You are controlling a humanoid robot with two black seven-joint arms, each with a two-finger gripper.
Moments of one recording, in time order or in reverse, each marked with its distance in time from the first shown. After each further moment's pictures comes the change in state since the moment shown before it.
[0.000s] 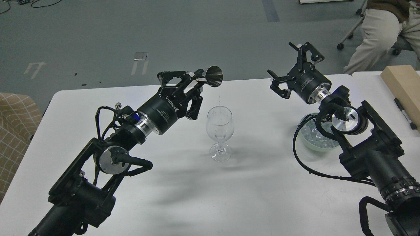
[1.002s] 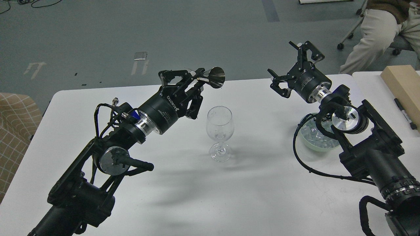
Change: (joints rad) left arm 0.002 0.002 -0.001 -0.017 0.087 0.000 -0.003; right arm 0.003 -0.001 0.000 0.000 0.000 -0.002 0.000
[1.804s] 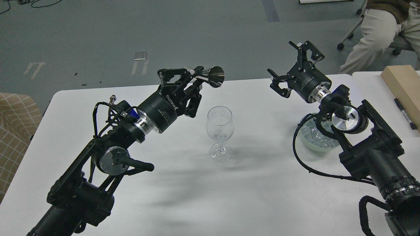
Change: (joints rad) left arm -0.004 0.004 -0.001 -0.002 0.043 -0.006 -0.023; right arm 0.000 0.001 0.002 0.000 0.000 0.000 0.000
